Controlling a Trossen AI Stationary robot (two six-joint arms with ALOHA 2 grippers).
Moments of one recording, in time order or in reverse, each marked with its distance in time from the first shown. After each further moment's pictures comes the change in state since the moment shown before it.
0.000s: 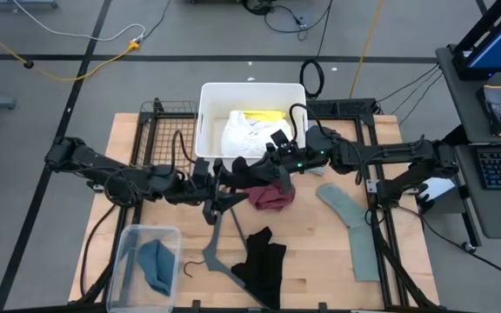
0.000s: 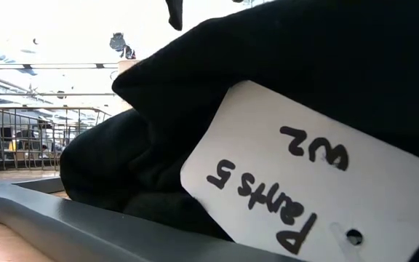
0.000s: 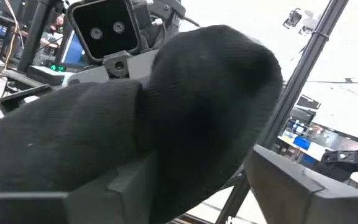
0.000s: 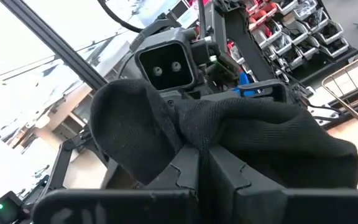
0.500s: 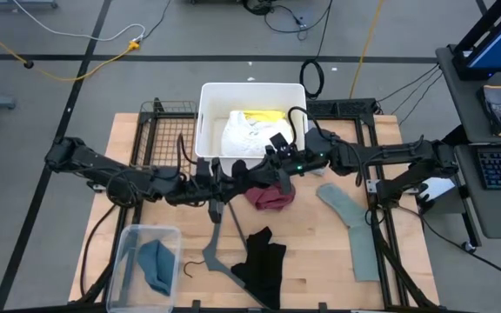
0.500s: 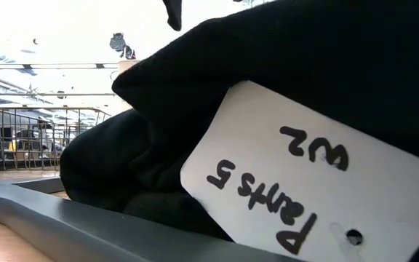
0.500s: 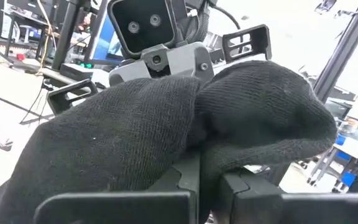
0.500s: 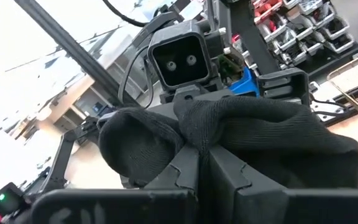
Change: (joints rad) left arm 0.002 0.001 0.000 -0.063 -0.098 0.024; right arm 0.030 0.001 0.000 -0.008 -0.019 -0.012
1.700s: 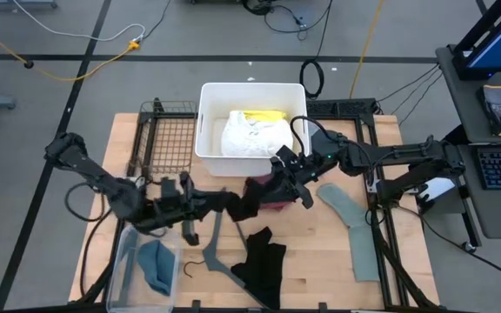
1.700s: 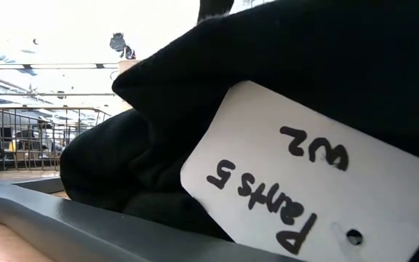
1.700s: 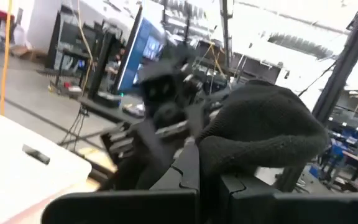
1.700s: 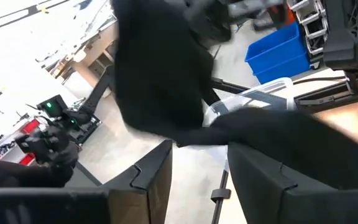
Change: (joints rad) left arm -0.362 -0.050 0.110 -0.011 -0.498 0.198; right arm 0.002 -0.068 0.000 -0.150 -0.231 -0.095
